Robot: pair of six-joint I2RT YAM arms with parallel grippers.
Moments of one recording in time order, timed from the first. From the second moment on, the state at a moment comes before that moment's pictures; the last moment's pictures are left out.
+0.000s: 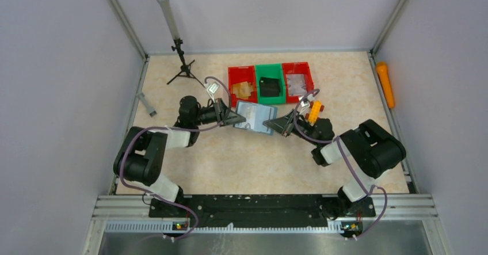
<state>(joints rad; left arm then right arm) -0.28 1.60 0.59 0.91 1.02 -0.98 0.50 1.66 0.34 1.46 -0.53 1.06</state>
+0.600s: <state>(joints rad) -0.18 1.21 0.44 0.75 0.80 -0.83 0.43 1.66 0.30 1.48 -0.45 1.05</state>
